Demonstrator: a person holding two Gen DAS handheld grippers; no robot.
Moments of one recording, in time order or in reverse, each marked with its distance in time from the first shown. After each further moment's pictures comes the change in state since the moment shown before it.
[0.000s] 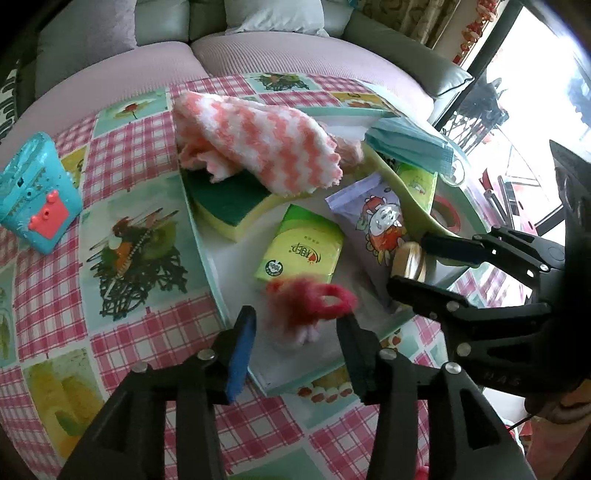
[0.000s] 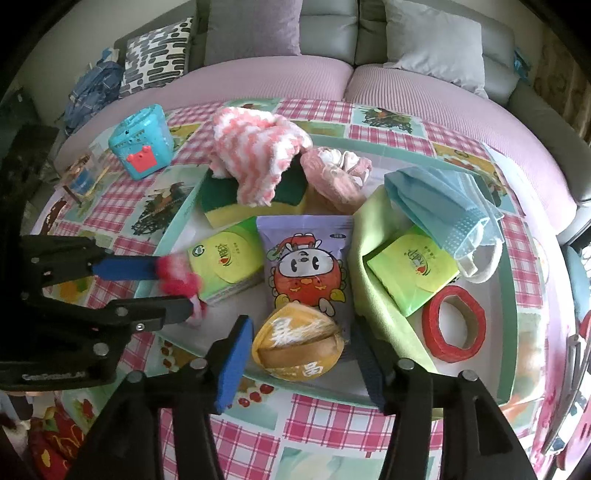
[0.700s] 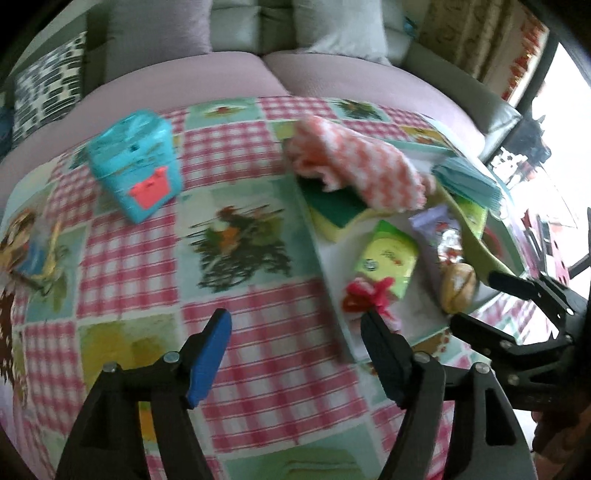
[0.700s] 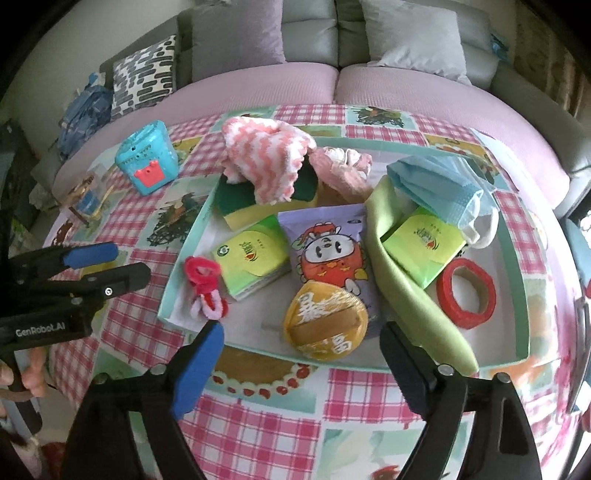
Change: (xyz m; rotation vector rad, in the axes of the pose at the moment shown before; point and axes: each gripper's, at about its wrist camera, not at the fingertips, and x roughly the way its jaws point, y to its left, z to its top) left arm -0.041 0.043 -0.019 -0.126 -0.084 0.161; right arm -0.014 0.016 -0.013 0.111 -0.031 0.013
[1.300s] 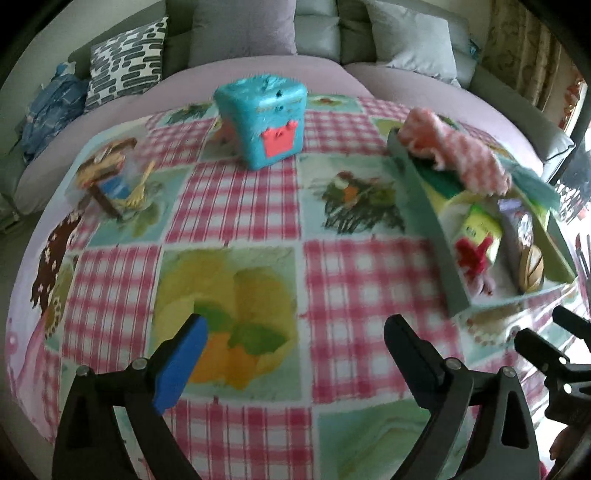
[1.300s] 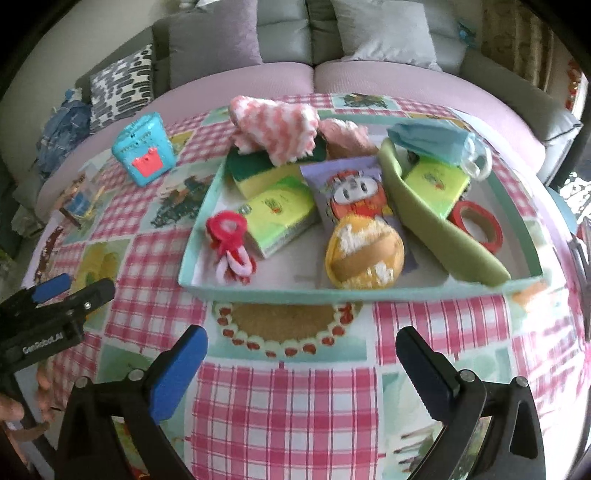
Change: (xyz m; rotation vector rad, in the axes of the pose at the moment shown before) left arm -0.016 0.059 -0.063 -0.164 -0.079 0.230; right arm 0.002 0.034 -0.040 0.100 -0.019 -0.078
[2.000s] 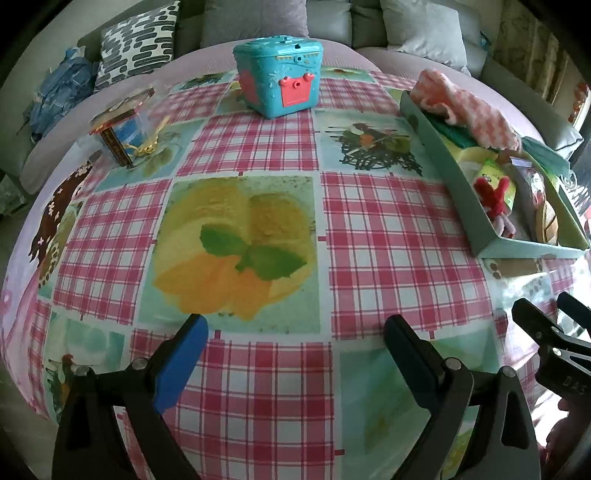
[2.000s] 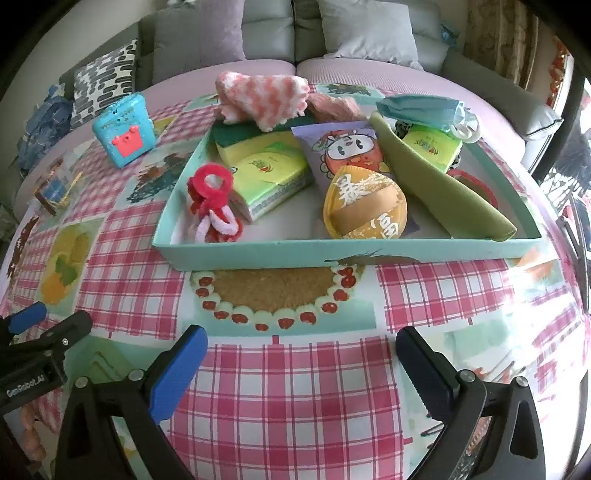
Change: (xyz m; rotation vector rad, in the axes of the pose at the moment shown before) left arm 0.007 0.009 -0.053 -0.028 0.052 0.031; right arm 0.020 0.012 -0.028 0.012 -0.016 -0.099
